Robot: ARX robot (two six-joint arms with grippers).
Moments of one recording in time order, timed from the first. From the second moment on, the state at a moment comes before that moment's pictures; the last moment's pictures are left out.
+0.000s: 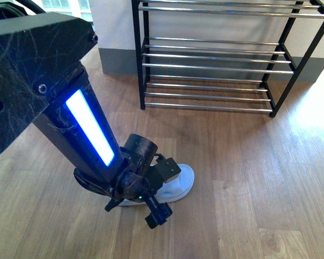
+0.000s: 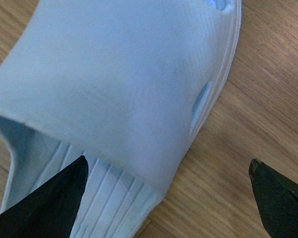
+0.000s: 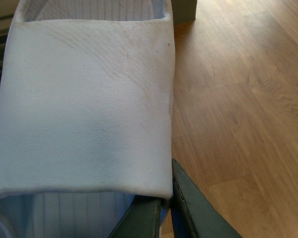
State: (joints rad) left arm -0.47 2.99 1.63 0.24 0.17 0.52; right arm -0.38 1.53 0.40 0.68 0.02 0.11
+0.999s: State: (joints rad) left arm -0.51 2.80 1.37 0.47 0.02 0.30; right arm -0.38 1.53 0.40 0.68 0.02 0.11
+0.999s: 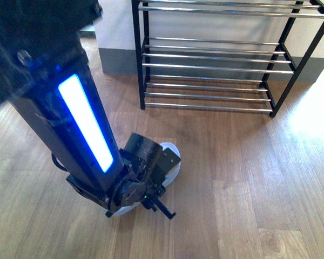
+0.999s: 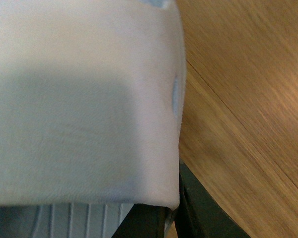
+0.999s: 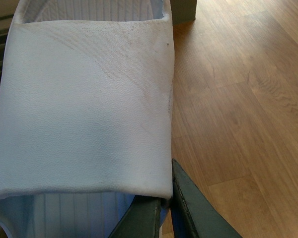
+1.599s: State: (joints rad) left arm -0.44 2.00 0.68 0.62 -0.22 0.08; right arm -0.38 1.53 0.40 0.68 0.02 0.11
